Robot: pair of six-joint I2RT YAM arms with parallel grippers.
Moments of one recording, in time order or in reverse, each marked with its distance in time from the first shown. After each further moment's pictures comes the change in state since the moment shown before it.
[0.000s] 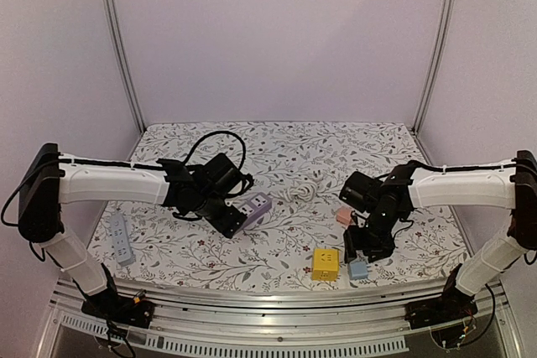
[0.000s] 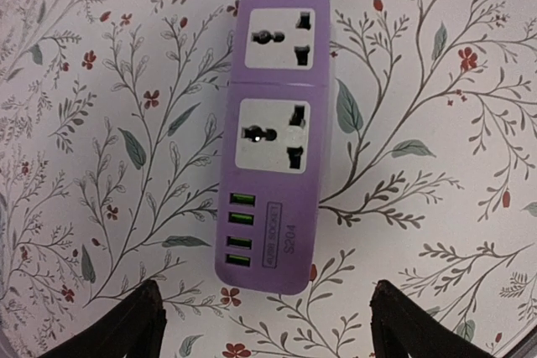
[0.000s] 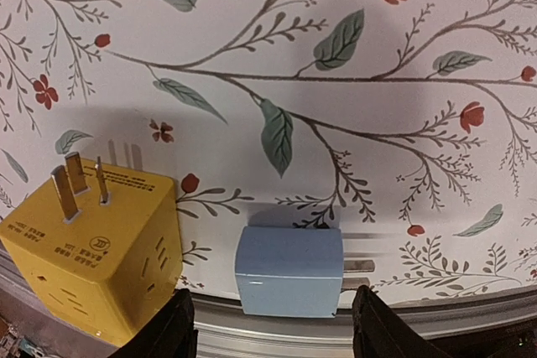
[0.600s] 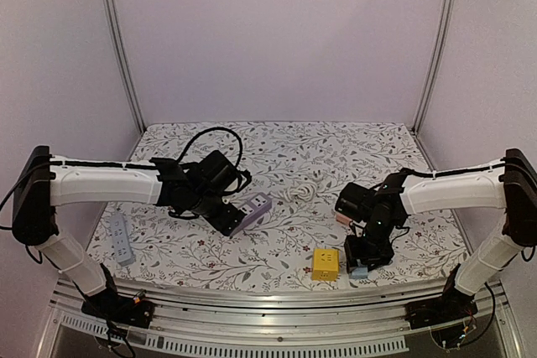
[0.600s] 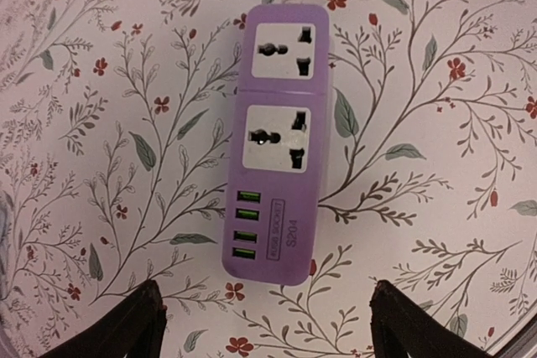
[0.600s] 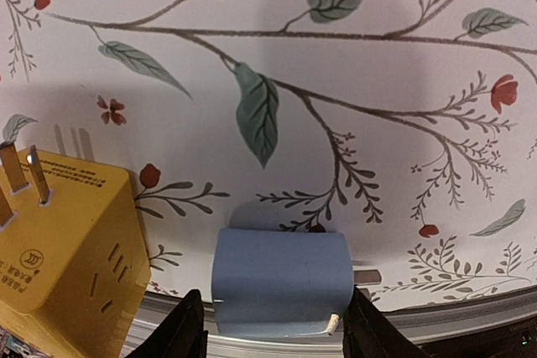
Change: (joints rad) left arm 0.000 -0.046 -0.011 0.001 0.000 0.000; right arm 0.032 0.047 -0.037 0.014 -0.009 0.005
